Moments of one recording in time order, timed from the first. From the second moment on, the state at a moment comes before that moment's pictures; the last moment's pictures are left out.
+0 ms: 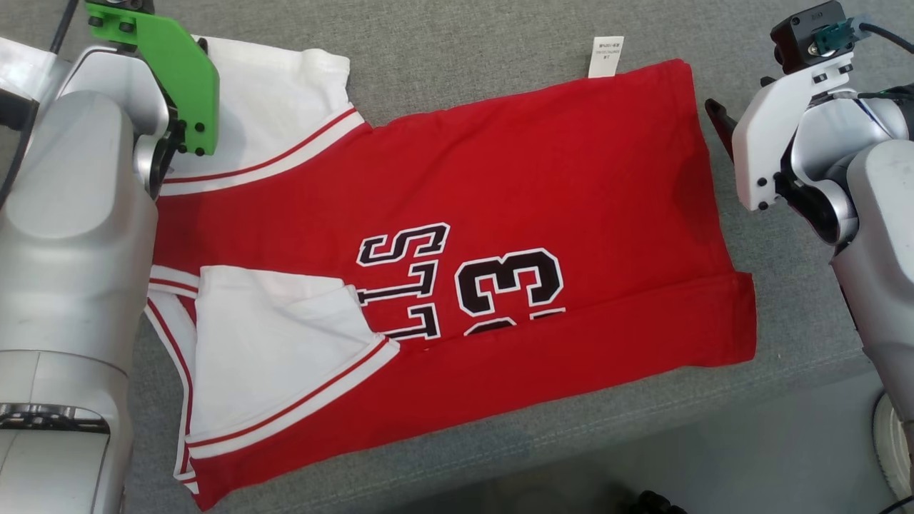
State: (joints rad) left arm -1.15 0.20 -0.28 0.99 -0.16 -0.09 0.35; right arm -0.83 -0.37 0.27 0.44 0.27 0.13 0.58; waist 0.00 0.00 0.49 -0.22
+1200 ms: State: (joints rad) left arm -1.17 0.11 -0.33 1.07 -0.23 -0.09 0.38; right arm -0.89 -0.37 0.21 0.50 0.22 0.13 0.58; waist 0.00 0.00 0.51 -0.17
